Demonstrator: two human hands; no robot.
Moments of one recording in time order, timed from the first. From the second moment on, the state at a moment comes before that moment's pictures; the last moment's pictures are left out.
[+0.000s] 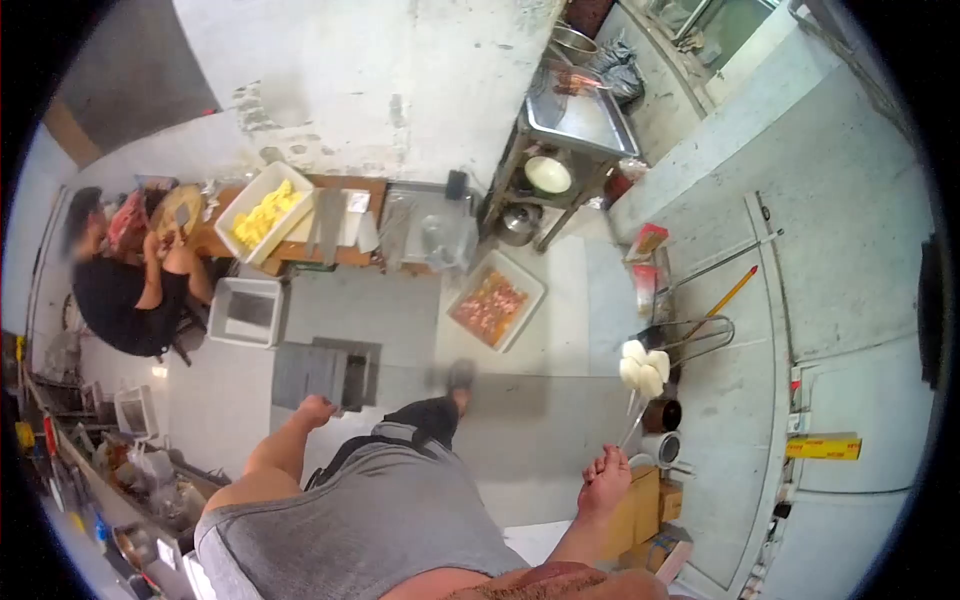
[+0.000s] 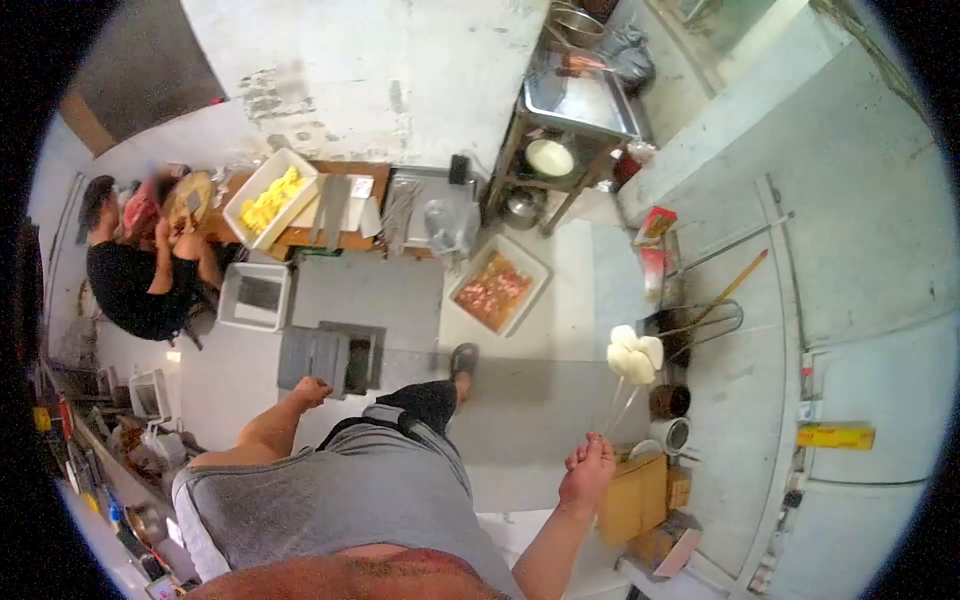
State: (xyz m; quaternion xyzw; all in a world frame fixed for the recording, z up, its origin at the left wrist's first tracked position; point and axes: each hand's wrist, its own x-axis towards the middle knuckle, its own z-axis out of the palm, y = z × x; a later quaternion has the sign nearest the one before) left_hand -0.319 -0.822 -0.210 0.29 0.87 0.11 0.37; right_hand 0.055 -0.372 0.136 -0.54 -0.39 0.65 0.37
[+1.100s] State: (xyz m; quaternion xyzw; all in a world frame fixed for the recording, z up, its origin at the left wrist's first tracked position) left_hand -0.136 -0.346 -0.001 -0.41 0.82 0.32 0.23; right_hand -0.415 0.294 0.033 -0.30 -0.54 0.79 0.04
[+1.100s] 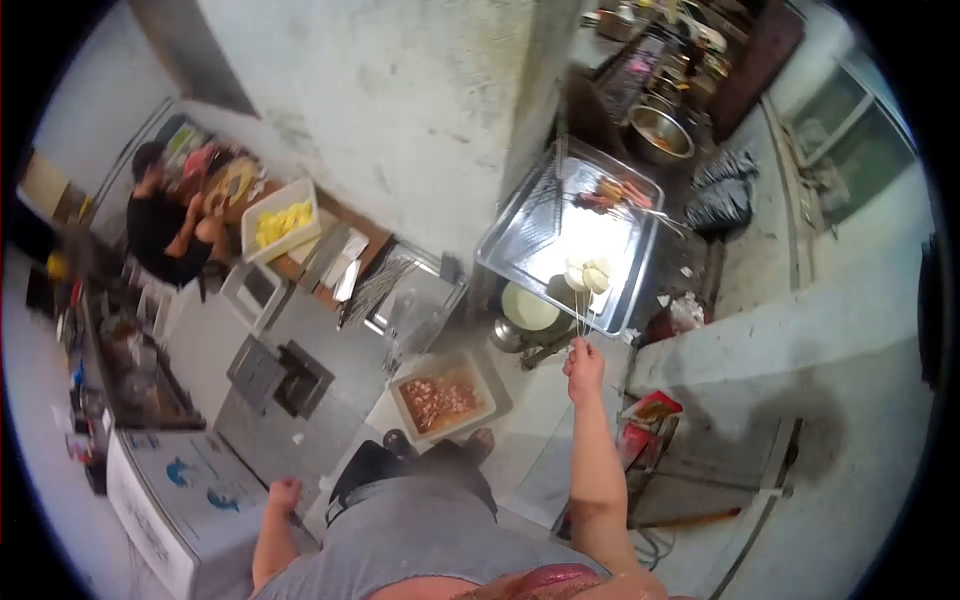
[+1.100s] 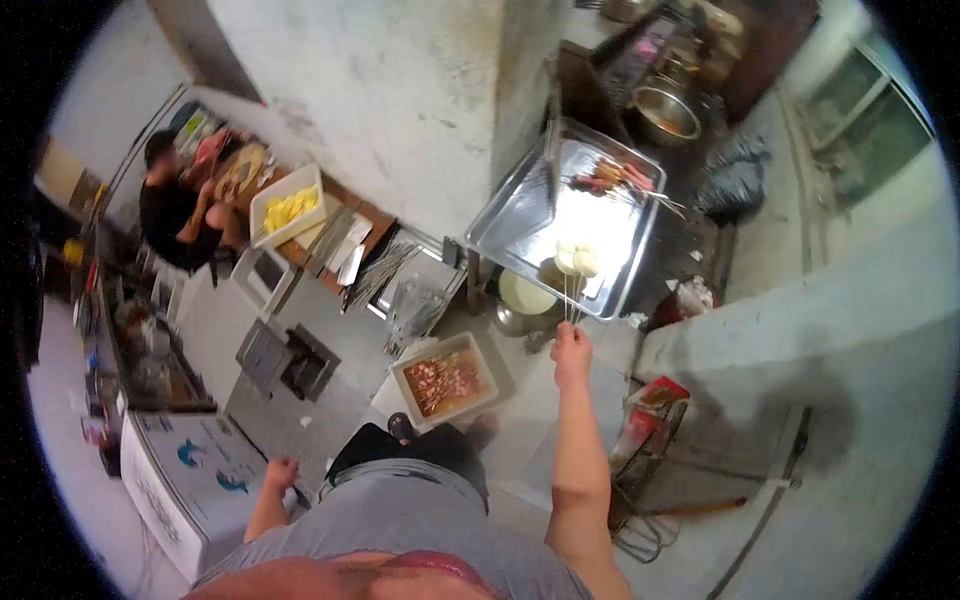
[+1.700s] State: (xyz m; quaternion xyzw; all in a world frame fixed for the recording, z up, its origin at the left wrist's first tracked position) left_hand 0.119 -0.409 -0.019 -0.63 0.66 0.37 0.18; right_hand -0.363 0.218 0.026 -0.52 -0.55 0.64 0.11
